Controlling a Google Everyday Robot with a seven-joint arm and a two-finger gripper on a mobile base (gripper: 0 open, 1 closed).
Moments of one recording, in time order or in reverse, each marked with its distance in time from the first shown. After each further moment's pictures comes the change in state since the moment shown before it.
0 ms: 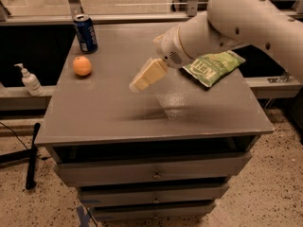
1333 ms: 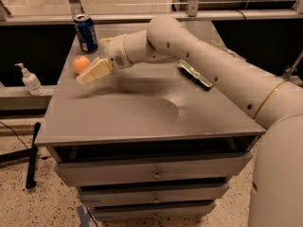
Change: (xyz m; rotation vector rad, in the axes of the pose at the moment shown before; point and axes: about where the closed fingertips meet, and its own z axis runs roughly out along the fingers) arm -0.087 -0.012 0.160 -0.145 -0.342 -0.021
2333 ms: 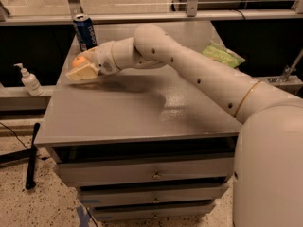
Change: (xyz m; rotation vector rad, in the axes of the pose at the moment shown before) arm 0.005 0.011 0.050 -0.058 -0.030 -0.002
